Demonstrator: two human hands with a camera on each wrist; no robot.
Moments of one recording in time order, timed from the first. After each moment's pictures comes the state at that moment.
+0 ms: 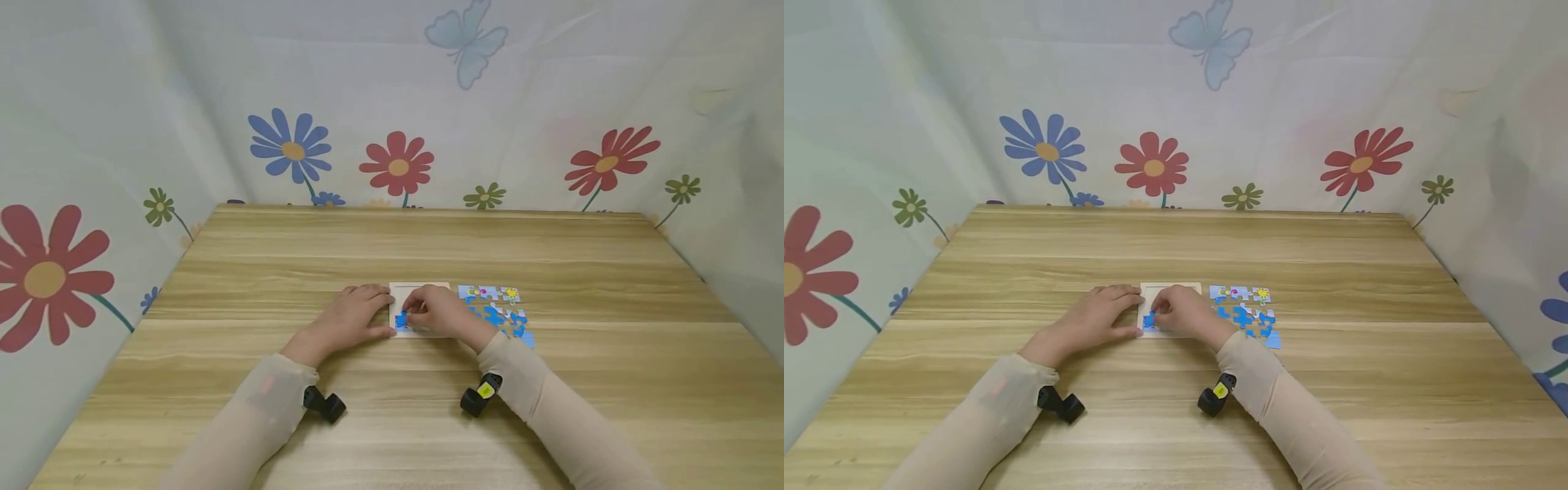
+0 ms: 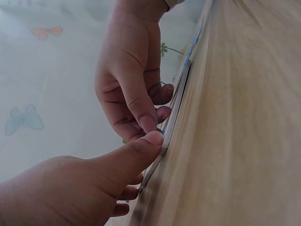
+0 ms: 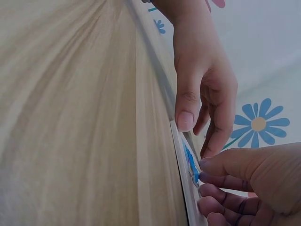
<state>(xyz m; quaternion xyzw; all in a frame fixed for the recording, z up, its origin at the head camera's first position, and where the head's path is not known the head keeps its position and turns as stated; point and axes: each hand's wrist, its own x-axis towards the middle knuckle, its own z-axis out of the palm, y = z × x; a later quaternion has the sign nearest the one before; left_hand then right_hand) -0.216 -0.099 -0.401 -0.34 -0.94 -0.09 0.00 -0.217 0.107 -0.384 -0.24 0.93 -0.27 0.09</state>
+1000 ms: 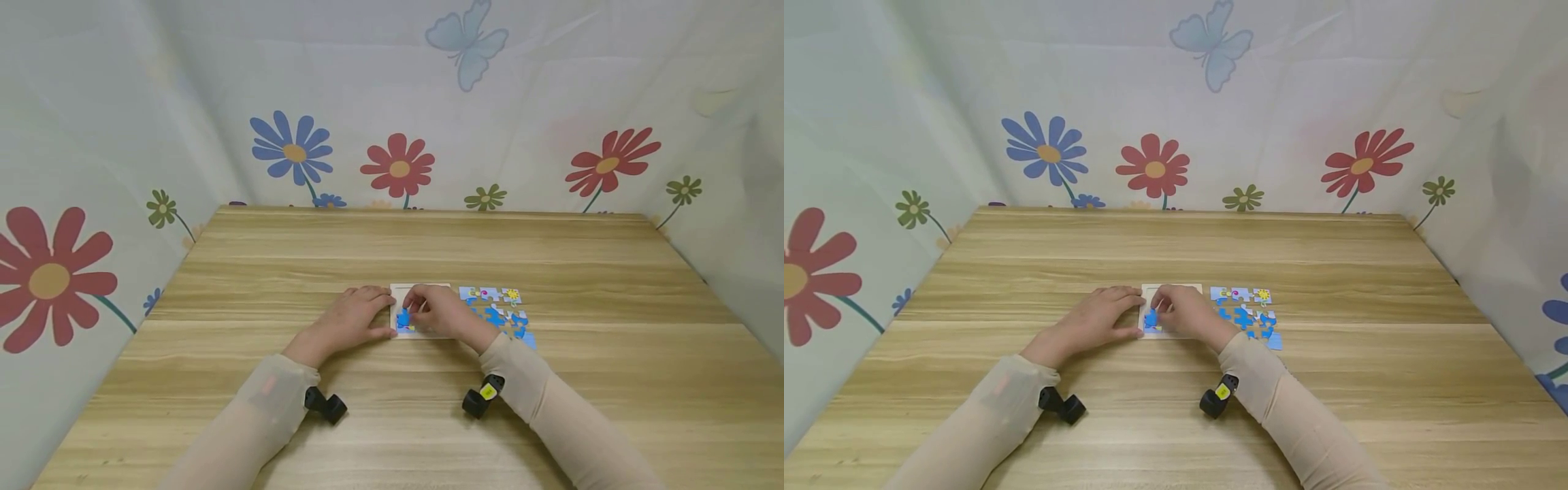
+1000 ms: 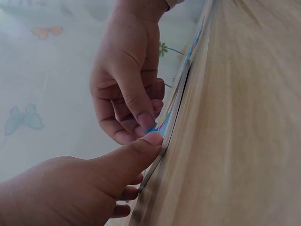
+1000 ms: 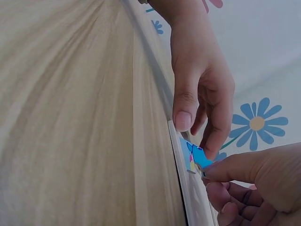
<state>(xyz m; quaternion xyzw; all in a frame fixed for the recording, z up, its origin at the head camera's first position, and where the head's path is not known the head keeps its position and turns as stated) -0.216 -0.099 -0.400 -0.34 -0.94 -0.09 -0.01 -0.217 0.109 -0.385 -0.24 0.91 -0.32 0.08</state>
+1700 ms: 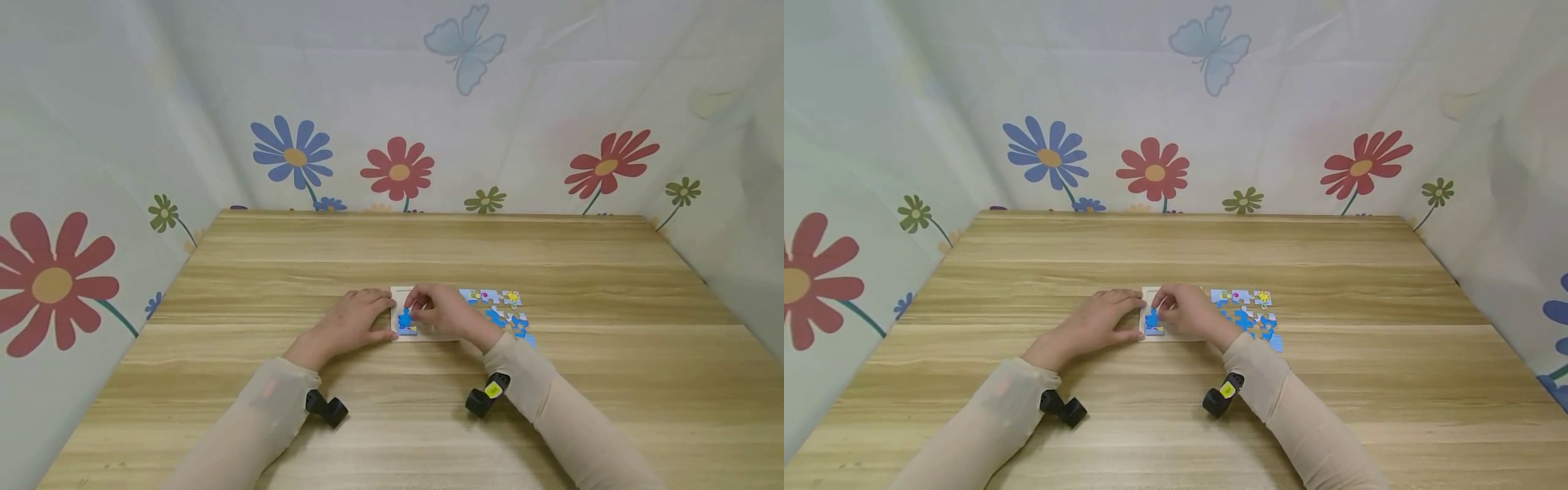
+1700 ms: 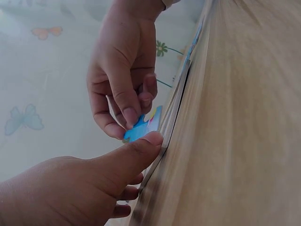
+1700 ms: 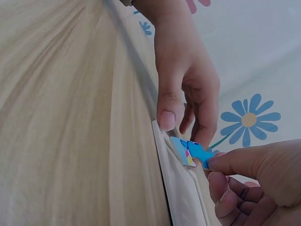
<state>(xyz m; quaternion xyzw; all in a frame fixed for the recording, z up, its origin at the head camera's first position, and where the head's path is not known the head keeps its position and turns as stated) -0.215 -0.099 -0.400 -0.33 -0.94 -0.10 -0.01 -0.218 0.113 -0.380 -0.23 0.90 -0.36 0.09</state>
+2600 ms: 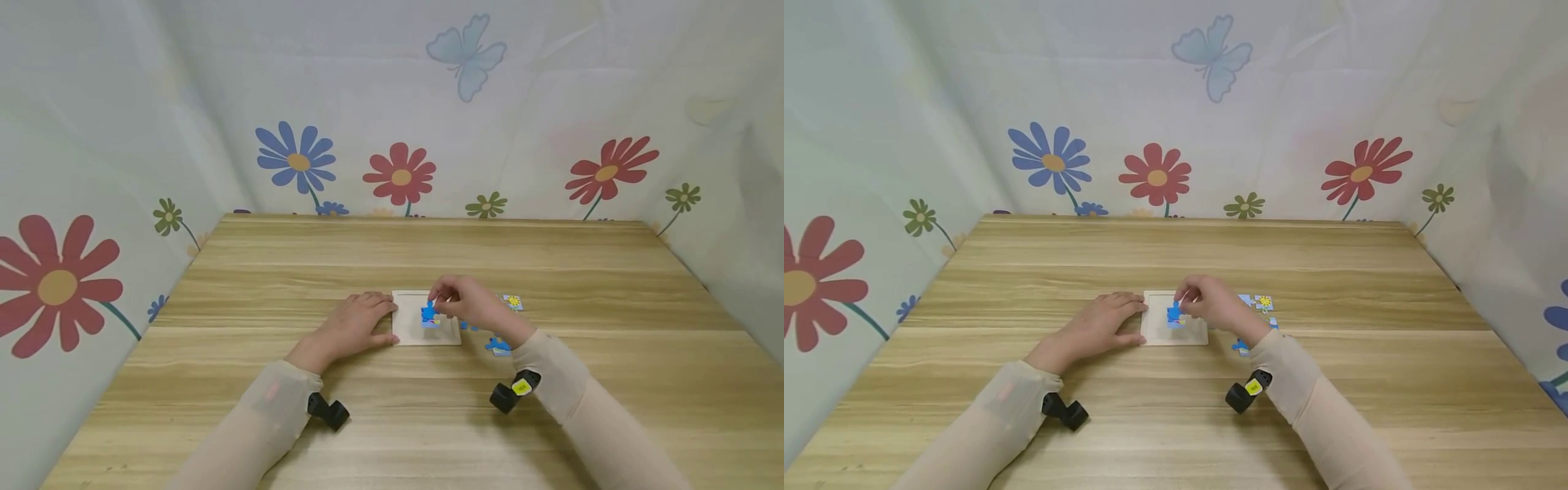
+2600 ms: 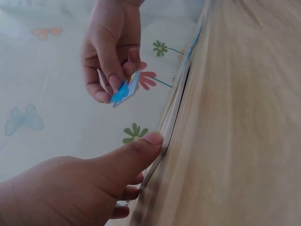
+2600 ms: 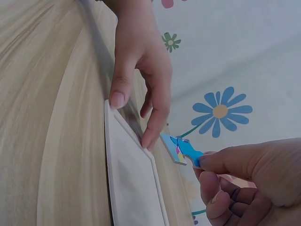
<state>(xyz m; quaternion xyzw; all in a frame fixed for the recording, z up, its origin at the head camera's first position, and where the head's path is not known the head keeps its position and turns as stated) -0.218 -0.099 -0.403 -0.33 -0.94 -0.08 -0.01 -0.213 0.144 -0.351 -0.21 0.90 -0.36 0.10</state>
